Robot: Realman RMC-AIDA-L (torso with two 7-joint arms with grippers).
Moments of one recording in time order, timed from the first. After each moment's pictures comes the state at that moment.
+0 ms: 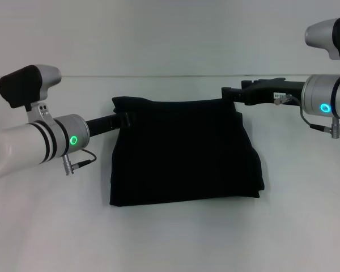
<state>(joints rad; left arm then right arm) -0.77 -2.13 0.80 0.34 1.81 0.67 -1.88 0.75 2.07 -1.06 -0.64 -1.93 -0.81 1.93</state>
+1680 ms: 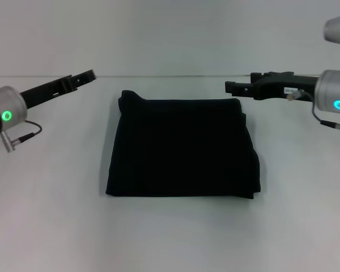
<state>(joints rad) -0.64 -2.07 0.68 0.58 1.81 0.86 -1.90 0.74 2.06 -0.95 -0.65 -1.92 -0.91 1.85</state>
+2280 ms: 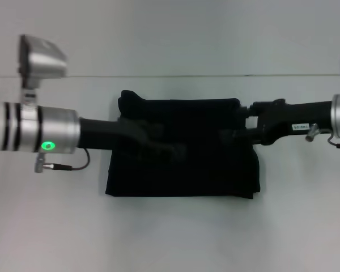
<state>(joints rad) -0.71 -2.06 0.88 0.65 2.01 1.39 -1.74 0.73 2.01 -0.88 -0.65 -2.04 -1.32 1.63</state>
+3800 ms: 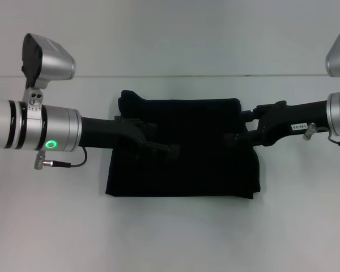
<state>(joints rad) -0.71 -2.06 0.92 0.68 2.03 1.31 -1.74 0.76 2.01 -0.88 -0.66 -2.14 -1.28 1.70</state>
